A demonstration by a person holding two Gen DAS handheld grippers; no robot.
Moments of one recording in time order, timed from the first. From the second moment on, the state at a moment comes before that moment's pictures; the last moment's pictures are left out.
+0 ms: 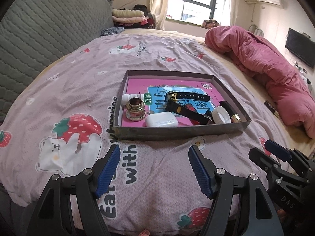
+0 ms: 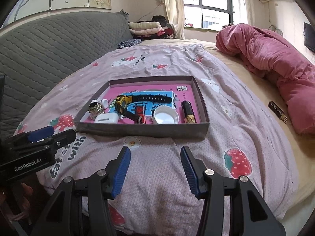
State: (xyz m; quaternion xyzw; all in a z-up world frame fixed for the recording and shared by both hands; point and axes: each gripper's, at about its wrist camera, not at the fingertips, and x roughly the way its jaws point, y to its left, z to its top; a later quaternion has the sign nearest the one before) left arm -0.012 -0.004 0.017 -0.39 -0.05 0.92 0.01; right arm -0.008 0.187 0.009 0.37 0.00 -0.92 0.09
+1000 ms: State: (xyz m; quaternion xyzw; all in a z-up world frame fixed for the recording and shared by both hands) left arm -0.004 0.016 0.002 -0.42 -0.03 0.91 0.01; right arm 0.001 0.188 -0.001 0.38 0.00 -0.92 0.09
